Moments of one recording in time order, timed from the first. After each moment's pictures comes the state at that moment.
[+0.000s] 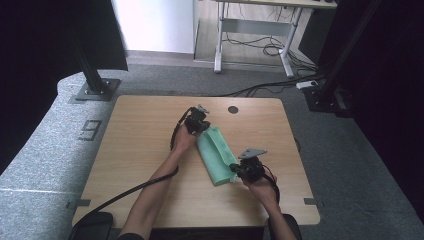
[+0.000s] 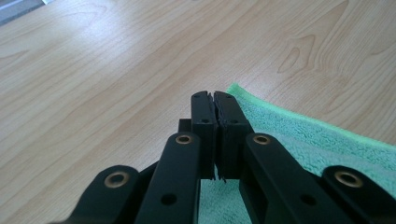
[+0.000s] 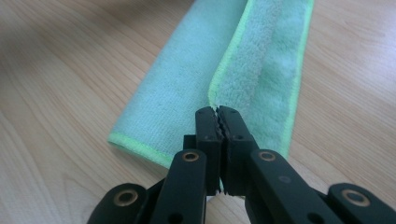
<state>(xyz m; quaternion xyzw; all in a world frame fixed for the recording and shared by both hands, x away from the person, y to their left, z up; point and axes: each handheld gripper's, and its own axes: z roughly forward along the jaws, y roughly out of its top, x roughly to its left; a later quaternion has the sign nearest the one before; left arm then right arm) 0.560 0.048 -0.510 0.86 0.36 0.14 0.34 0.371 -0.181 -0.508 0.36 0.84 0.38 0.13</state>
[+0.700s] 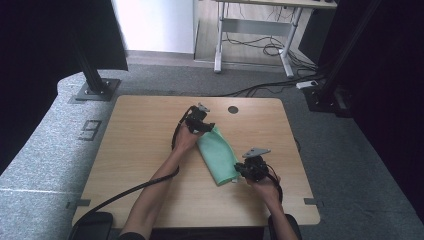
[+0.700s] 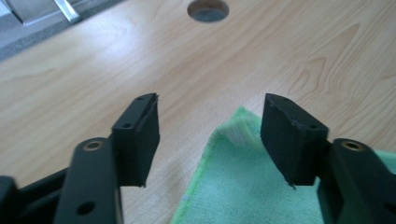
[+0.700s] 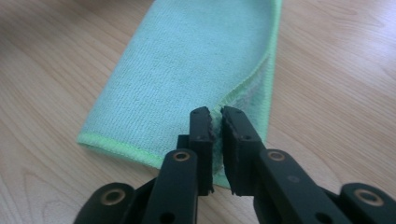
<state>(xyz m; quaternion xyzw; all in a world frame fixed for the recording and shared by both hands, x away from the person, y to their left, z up) 0.559 0.046 -0.500 0.84 0.37 0.18 0.36 0.378 -0.196 -0.516 0.39 0.84 0.36 0.14</state>
